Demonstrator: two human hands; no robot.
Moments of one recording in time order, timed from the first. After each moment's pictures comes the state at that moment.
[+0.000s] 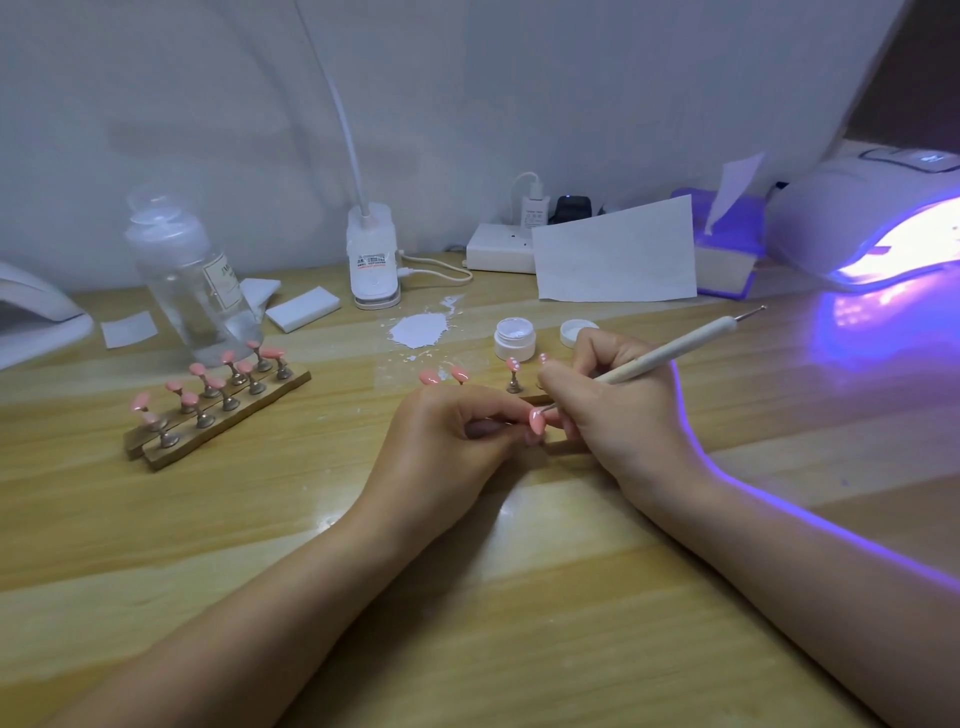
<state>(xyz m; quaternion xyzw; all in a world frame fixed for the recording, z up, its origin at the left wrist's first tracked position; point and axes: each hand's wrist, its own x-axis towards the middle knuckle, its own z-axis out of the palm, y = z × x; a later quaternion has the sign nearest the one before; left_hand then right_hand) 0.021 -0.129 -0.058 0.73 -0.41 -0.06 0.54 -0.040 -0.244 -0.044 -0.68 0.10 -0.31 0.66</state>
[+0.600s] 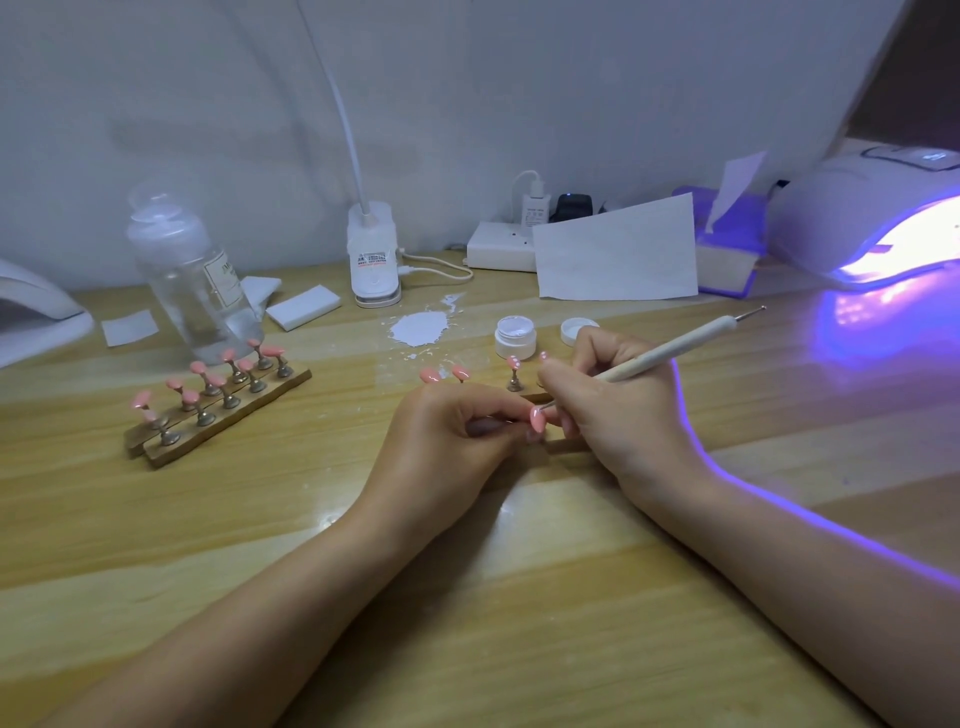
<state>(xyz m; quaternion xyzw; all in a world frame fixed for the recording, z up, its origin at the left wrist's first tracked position) 0.020 -0.129 -0.058 0.73 -0.41 -0.05 0.54 -0.039 -0.245 -0.044 -0.67 0.10 -0.32 0.66</state>
